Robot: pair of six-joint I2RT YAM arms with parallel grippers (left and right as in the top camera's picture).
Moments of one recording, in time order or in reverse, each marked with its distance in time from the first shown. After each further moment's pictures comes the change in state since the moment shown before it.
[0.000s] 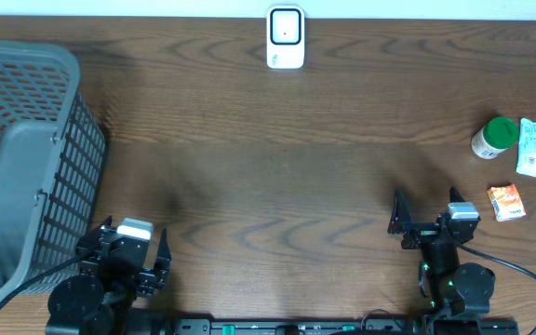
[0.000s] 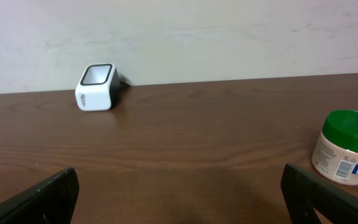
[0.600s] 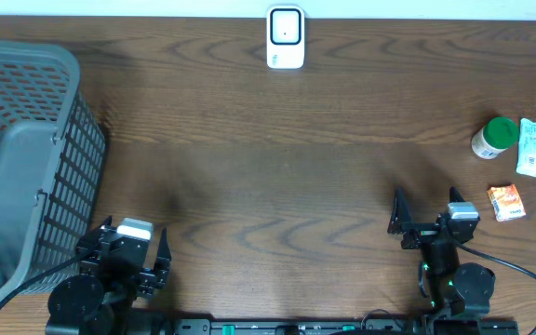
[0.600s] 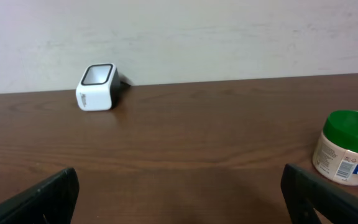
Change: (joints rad) left arm 0.000 0.000 0.000 0.003 0.000 0.000; right arm 0.000 0.000 0.000 0.000 -0.003 0.000
